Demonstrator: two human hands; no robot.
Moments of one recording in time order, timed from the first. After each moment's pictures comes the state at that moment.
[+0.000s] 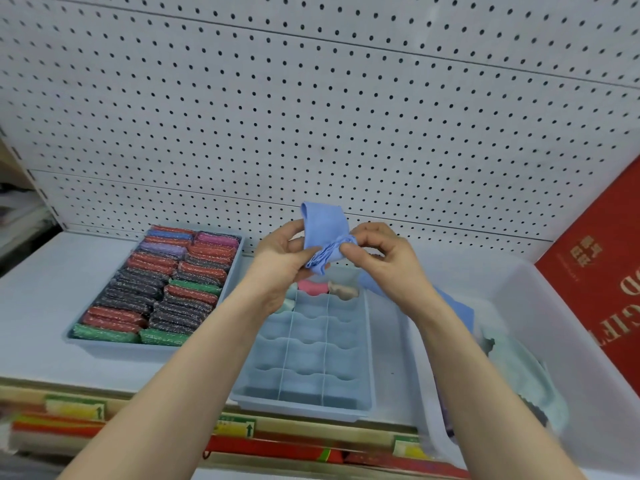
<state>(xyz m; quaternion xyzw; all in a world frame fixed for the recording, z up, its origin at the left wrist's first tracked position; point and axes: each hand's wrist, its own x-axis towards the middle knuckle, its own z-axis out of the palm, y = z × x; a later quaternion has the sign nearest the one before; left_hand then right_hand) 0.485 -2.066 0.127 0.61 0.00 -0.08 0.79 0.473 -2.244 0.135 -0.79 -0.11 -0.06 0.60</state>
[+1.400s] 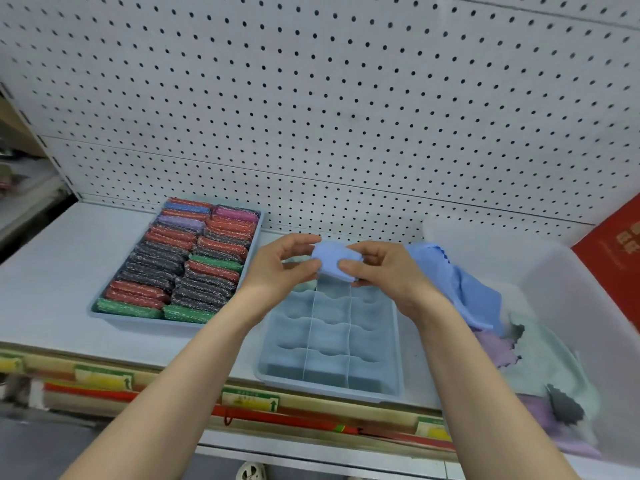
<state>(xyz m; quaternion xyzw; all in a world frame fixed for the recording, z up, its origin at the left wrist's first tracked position) 0.477 -2.014 0.068 0.72 -0.03 -0.05 0.69 0.484 -2.218 0.087 -0.76 -0.01 0.12 0.64</state>
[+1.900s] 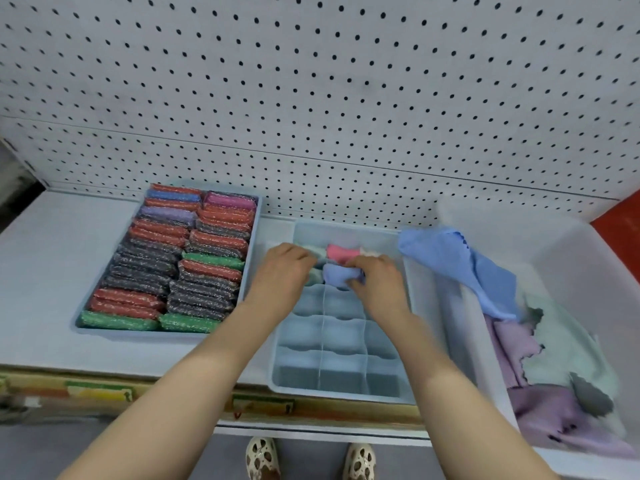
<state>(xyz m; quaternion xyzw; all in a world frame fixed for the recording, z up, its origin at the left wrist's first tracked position) 0.533 -2.002 -0.014 0.95 -0.27 0.07 0.15 0.514 -2.193 -0.008 -0.98 0.01 -0.01 0.21</state>
